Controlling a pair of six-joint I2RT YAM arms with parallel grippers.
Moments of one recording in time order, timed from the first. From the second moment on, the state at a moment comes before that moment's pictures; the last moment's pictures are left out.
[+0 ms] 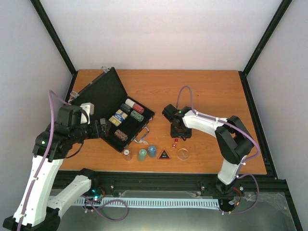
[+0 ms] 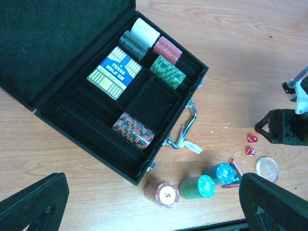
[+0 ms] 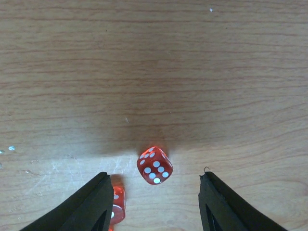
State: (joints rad) left arm -0.29 0.79 1.20 -1.23 0.08 -0.40; right arm 0.70 1.76 1.14 -0.88 0.20 0.75
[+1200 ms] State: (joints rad) left arm -0.29 0.84 1.18 -1.17 0.08 -0.40; right arm 0.64 1.82 1.15 -0.83 0.13 0.73
